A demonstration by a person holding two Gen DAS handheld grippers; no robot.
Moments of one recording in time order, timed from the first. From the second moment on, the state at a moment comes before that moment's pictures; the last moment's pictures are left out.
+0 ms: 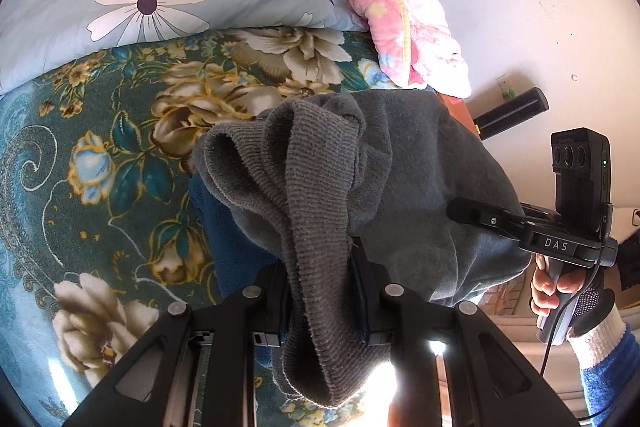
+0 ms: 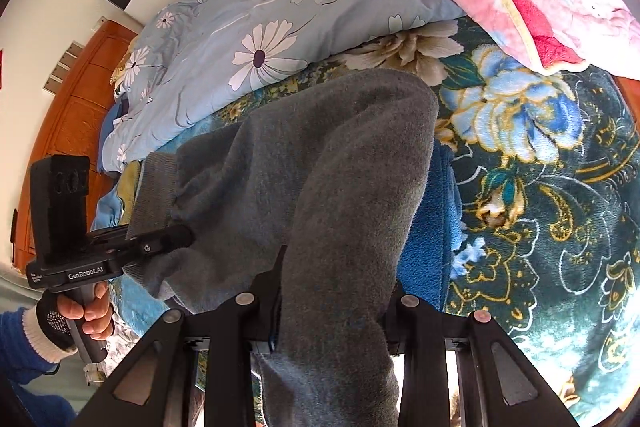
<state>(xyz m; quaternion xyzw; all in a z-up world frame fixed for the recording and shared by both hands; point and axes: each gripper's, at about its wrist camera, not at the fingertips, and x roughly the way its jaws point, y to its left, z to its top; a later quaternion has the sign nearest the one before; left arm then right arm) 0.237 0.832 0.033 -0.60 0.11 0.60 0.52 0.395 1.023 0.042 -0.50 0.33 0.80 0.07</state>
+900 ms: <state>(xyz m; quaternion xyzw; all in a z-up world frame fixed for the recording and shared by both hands) 0.239 0.828 -0.008 -0.64 0.11 0.58 0.49 0.400 1.027 -0.006 -0.53 0.34 0.78 0.09</state>
